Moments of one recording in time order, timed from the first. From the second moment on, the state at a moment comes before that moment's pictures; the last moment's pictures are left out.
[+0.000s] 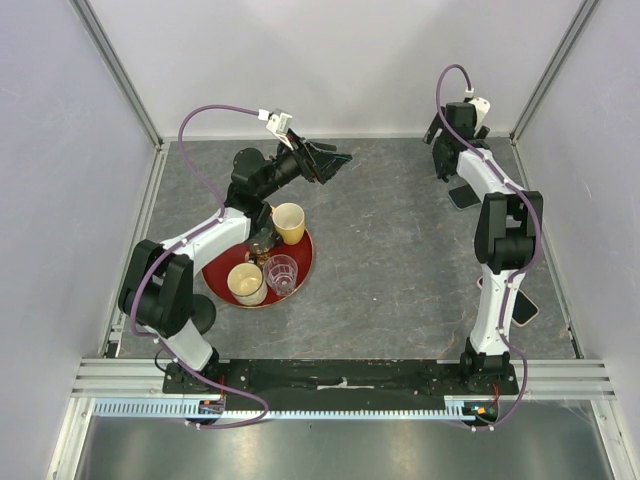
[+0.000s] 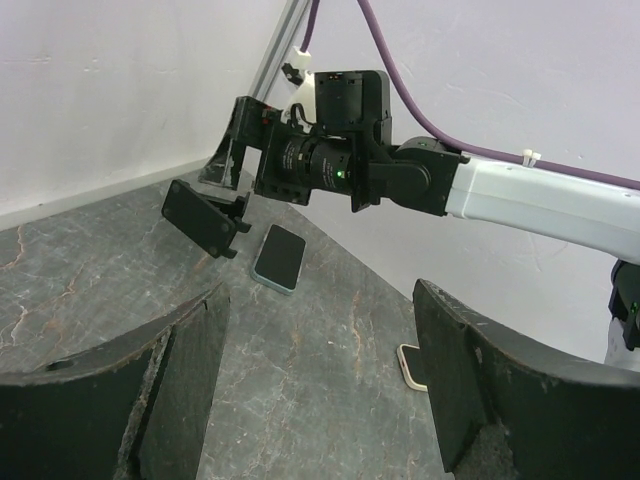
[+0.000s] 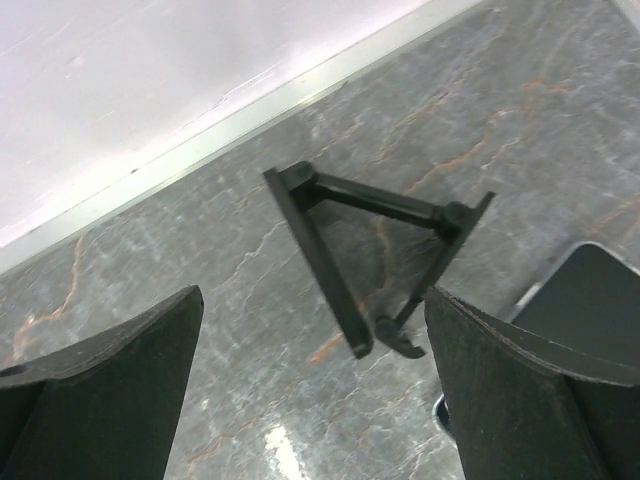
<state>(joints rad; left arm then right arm) -0.45 1.66 1.13 0.79 0.52 -0.61 0.04 2.16 1.80 -0.18 0.37 0.42</state>
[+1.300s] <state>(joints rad) -0.44 1.66 1.13 0.80 0.53 -0.61 0.25 2.45 2.01 -0.14 0.60 -0.15</state>
